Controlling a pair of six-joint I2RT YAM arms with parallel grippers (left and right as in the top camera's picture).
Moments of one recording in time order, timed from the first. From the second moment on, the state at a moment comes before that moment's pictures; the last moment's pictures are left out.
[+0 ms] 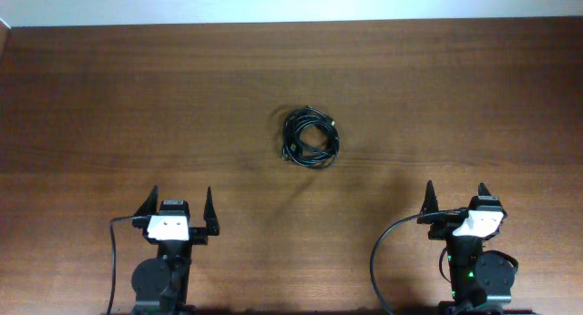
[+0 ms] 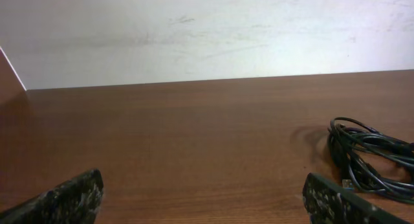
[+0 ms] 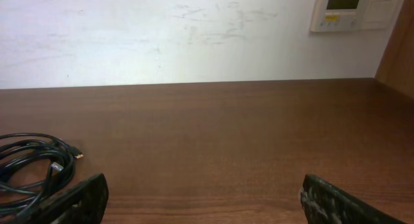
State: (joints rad) left arm -0.03 0.01 0.01 -0.08 -0.03 0.06; right arm -0.04 0.01 0.01 -0.07 0.02 0.02
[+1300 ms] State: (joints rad) left arm -0.03 0.01 0.01 -0.08 -0.02 0.06; right arm -0.04 0.01 0.01 -0.07 0.02 0.02
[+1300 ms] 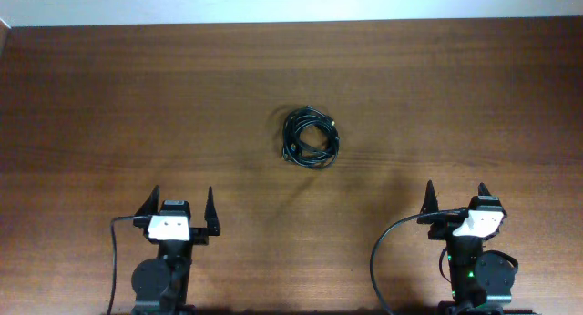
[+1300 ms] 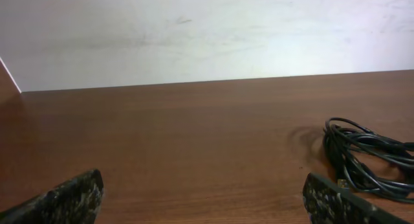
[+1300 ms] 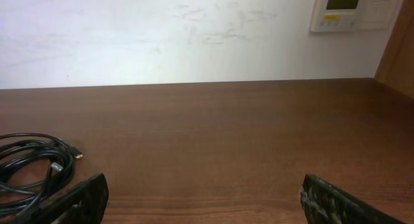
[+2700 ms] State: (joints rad) left arm -0.18 1.66 1.47 -0.78 0.19 -0.11; right arm -0.04 1.32 1.46 -0.98 -0.21 0.12
